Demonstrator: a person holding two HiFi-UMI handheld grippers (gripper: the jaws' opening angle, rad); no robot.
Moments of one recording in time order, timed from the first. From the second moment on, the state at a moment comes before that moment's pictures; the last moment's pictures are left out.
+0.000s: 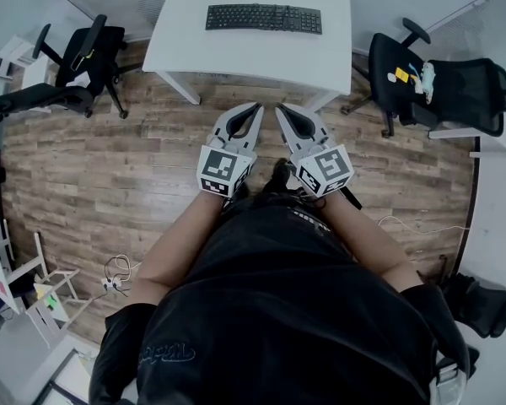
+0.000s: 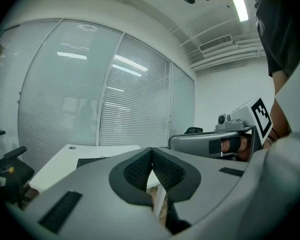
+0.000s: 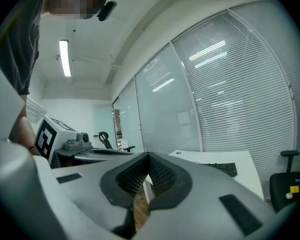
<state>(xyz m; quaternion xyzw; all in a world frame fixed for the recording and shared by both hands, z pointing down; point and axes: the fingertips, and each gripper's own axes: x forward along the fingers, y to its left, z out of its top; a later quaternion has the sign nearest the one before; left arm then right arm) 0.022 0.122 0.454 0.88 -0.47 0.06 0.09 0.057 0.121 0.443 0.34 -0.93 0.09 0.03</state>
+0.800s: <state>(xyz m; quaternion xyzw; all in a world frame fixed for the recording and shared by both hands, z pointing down) -0.024 0.172 0.453 0.89 -0.44 0.06 0.10 0.010 0.175 0.430 0.38 -0.92 0.07 0.01</state>
